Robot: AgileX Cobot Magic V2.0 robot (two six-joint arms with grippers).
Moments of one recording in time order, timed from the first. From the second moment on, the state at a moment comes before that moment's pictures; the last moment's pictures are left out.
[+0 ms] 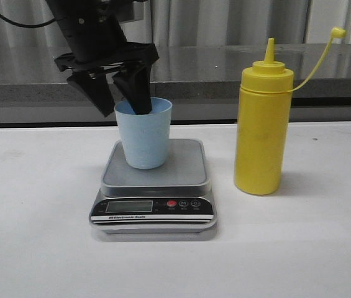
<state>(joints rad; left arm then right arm) -0.41 2.03 -1.76 -0.23 1.05 0.21 0.02 -0.01 0.03 -0.07 0.16 0.12</state>
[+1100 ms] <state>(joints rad) -0.17 1.24 -1.14 -0.23 0.47 0.21 0.02 -0.01 0.03 -0.07 0.16 0.12</state>
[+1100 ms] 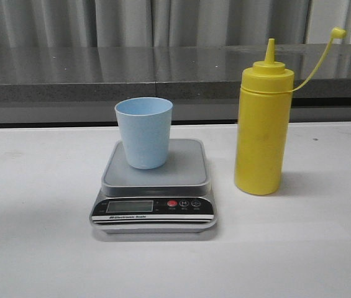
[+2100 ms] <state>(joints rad) -0.17 0.14 -0.29 -0.23 0.17 0.21 0.02 -0.01 0.03 -0.07 0.16 0.12</state>
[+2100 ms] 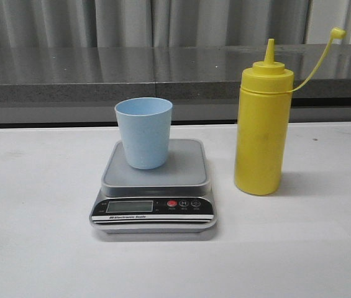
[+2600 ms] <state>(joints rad) -0.17 0.14 -0.29 -0.23 0.17 0.21 0.02 -0.01 0.03 -0.07 0.16 0.12</state>
